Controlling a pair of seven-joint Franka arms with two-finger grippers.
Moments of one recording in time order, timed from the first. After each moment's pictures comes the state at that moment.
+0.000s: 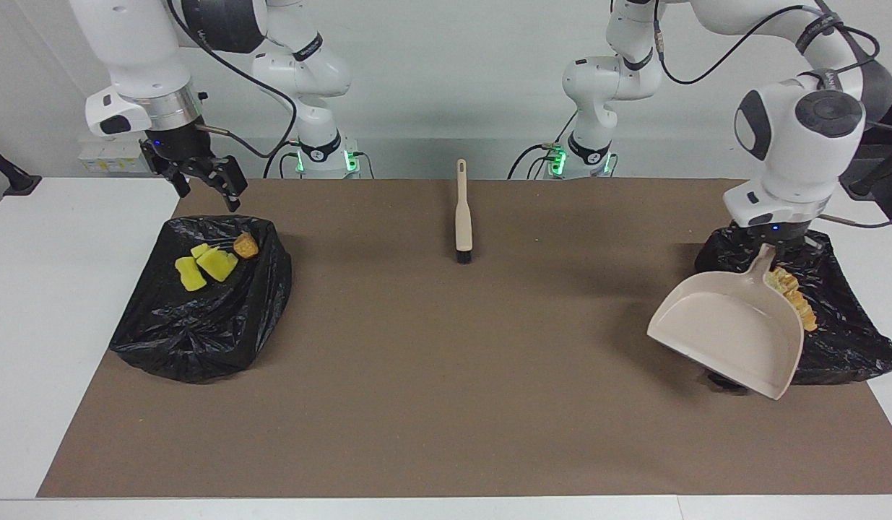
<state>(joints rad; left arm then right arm) -0.12 0.10 0.09 -1.81 0.30 1.91 0.55 -0.07 -0.04 0.01 -1.64 -0.03 1.64 0.26</state>
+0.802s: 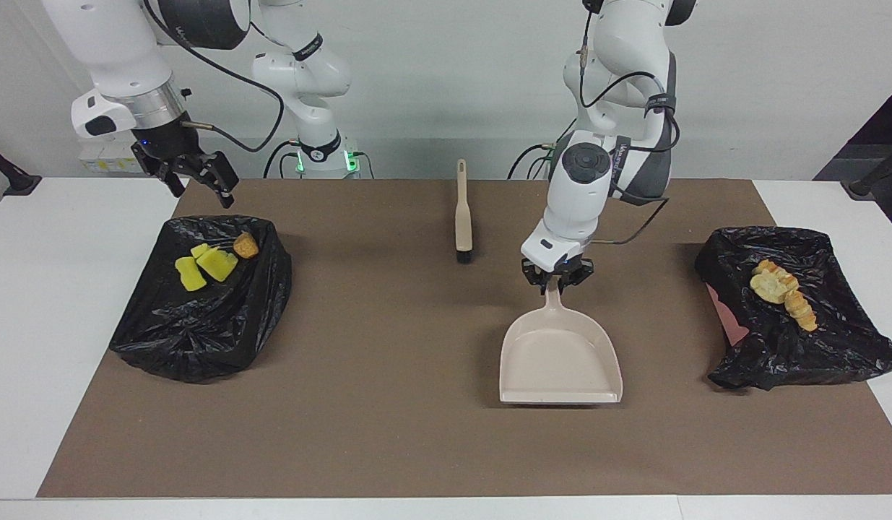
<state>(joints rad) -0.57 0.26 0.08 -1.84 0.00 2.12 -0.40 -0.07 -0.05 0.00 -1.65 0.00 1.64 0.22</state>
